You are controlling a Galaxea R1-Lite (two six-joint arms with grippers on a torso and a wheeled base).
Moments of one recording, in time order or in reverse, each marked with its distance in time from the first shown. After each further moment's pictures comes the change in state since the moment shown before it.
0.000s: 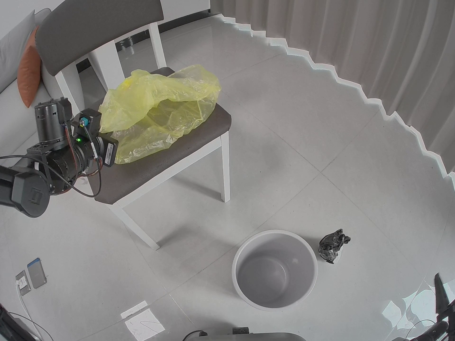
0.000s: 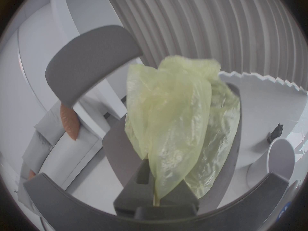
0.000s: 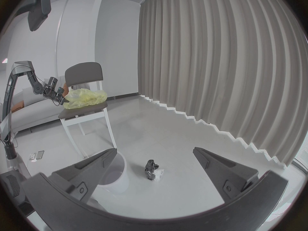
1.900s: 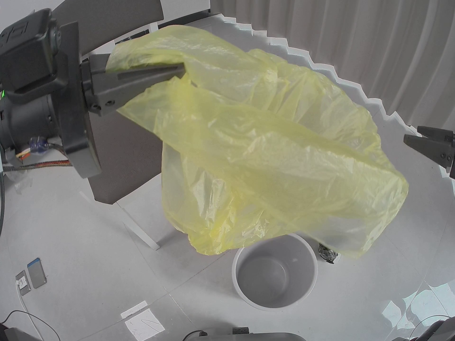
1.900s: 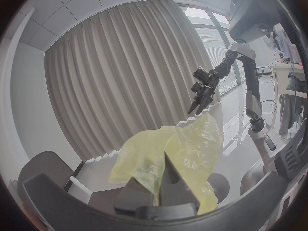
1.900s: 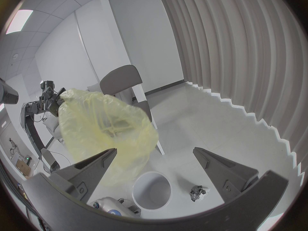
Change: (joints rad) left arm -0.536 -0.420 -0.234 0.522 -0.446 0.334; right arm 0.160 1.093 -0.904 0.084 0.374 0.028
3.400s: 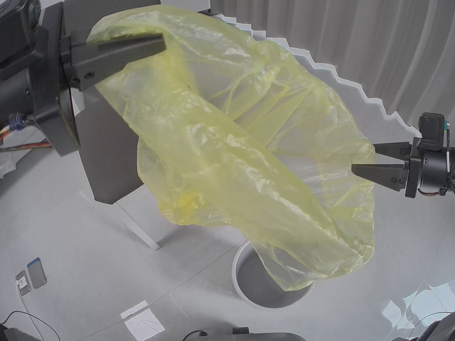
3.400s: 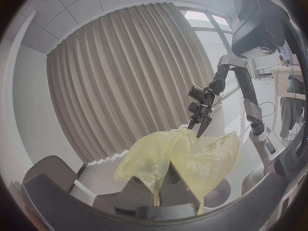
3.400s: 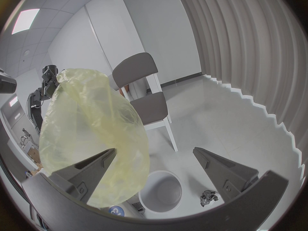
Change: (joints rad) left arm 0.005 -0.019 -0.069 0.050 -0.002 -0.004; right arm 0.155 0.203 0.025 -0.097 0.037 -0.052
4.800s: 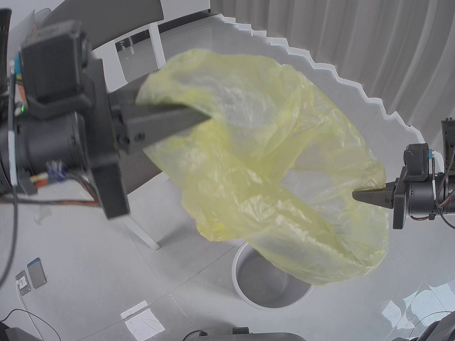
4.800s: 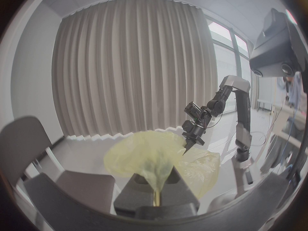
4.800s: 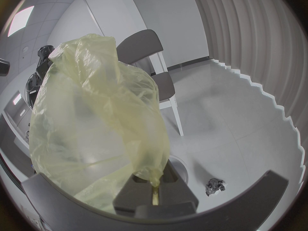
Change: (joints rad) left arm -0.091 0.047 0.110 -0.036 0.058 -0.364; right arm 0.020 0.035 0.085 0.057 -0.027 -0.062
